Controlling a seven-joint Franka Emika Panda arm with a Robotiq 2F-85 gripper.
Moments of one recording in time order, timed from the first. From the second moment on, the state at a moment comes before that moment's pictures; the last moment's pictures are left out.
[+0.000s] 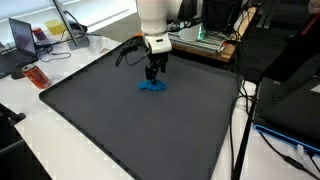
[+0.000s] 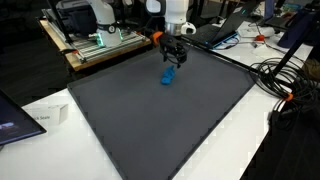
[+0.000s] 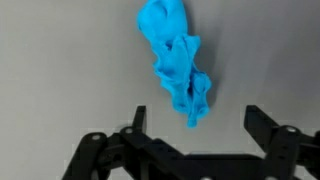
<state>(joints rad) -0.08 0.33 0.23 -2.30 -0.17 2.65 -1.39</state>
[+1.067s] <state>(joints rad) -0.06 0.13 0.19 -2.31 0.11 2.36 -1.24</state>
